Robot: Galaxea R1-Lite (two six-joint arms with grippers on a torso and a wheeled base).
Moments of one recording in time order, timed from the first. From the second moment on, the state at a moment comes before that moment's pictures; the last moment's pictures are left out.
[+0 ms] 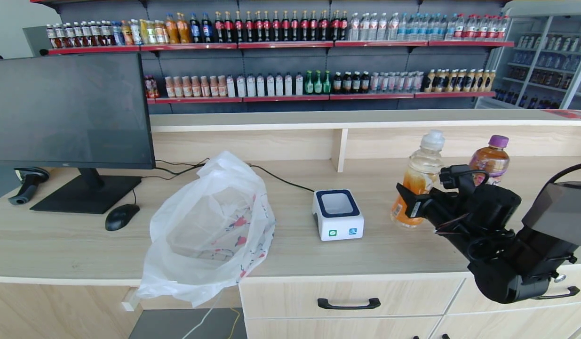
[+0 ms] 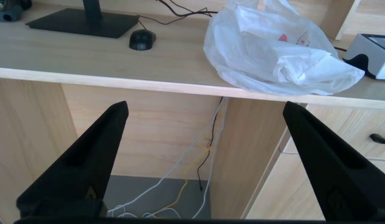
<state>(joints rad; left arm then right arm) 0.00 0.00 0.00 0.00 0.00 -0.02 0.14 2.19 -0.67 -1.57 0.02 0.00</state>
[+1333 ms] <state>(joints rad) 0.00 0.00 0.00 0.00 0.00 -0.02 0.14 2.03 -0.59 -1.57 0.01 0.00</state>
